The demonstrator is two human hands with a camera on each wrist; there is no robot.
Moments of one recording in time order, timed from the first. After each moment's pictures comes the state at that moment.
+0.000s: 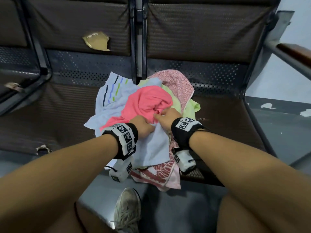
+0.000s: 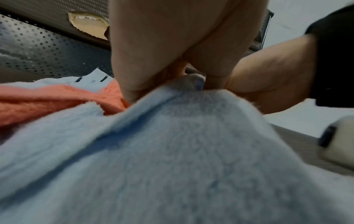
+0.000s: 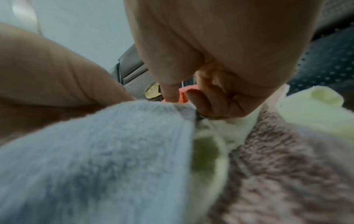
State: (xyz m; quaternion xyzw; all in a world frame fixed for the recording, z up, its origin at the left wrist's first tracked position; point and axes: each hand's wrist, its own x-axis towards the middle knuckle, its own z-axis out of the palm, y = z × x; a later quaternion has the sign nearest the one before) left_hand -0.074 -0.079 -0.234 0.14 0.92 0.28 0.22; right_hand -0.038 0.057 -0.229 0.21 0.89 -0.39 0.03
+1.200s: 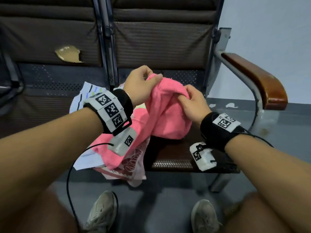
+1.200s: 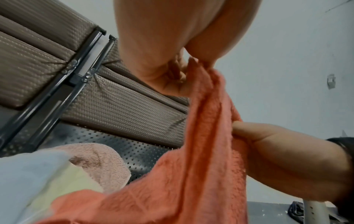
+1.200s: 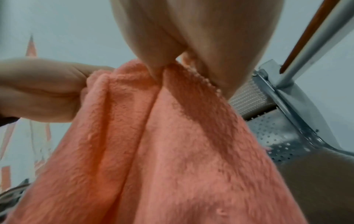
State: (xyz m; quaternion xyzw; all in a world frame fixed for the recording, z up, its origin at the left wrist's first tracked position) left_hand -0.006 0.025 -0.087 0.27 0.76 0.59 0.03; right_hand 0.092 0.184 -0.137 0.17 0.82 -0.49 -0.24
